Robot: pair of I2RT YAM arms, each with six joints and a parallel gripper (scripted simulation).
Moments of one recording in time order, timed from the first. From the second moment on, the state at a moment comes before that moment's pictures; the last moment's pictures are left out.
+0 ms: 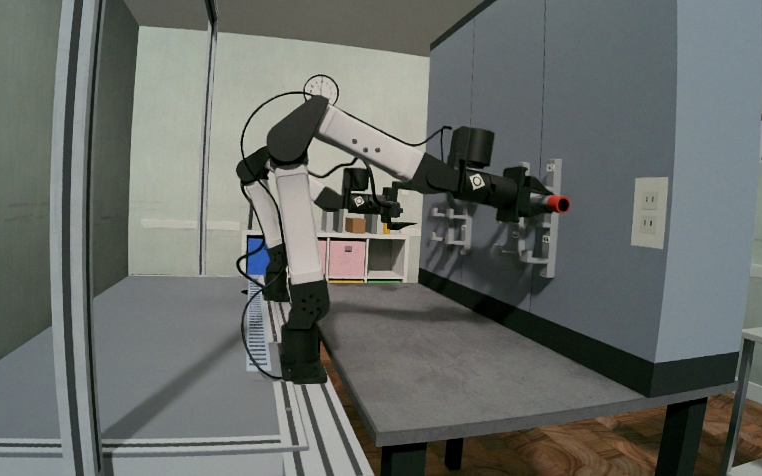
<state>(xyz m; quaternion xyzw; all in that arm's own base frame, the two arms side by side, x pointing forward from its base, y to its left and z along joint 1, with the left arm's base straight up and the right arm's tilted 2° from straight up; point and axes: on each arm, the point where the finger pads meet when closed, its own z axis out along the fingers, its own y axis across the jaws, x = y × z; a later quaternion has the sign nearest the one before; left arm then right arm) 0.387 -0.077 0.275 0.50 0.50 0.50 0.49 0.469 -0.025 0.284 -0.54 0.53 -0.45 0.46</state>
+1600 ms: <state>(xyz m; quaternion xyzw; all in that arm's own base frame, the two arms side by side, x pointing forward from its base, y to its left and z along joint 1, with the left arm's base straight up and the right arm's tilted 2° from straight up) 0.387 -0.077 0.275 0.50 0.50 0.50 0.49 0.499 -0.025 0.283 -0.55 0.53 -0.45 0.46</state>
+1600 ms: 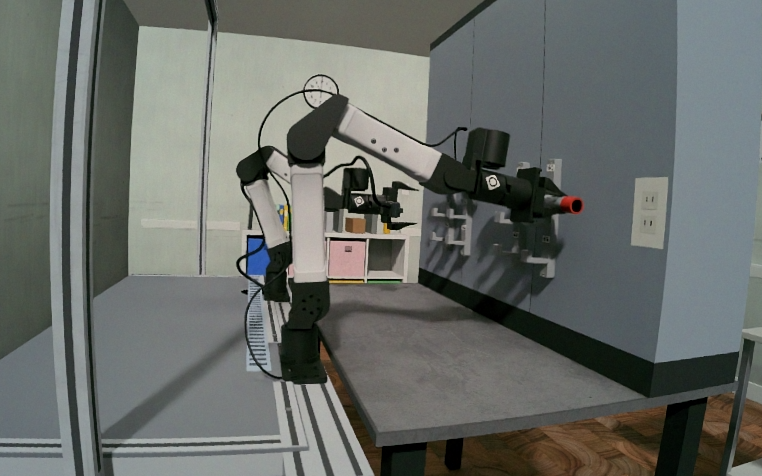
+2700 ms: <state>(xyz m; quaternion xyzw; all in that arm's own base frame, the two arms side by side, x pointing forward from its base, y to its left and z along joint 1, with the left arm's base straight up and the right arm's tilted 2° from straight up) 0.387 -0.077 0.275 0.50 0.50 0.50 0.49 0.503 -0.025 0.285 -0.54 0.53 -0.46 0.46</state>
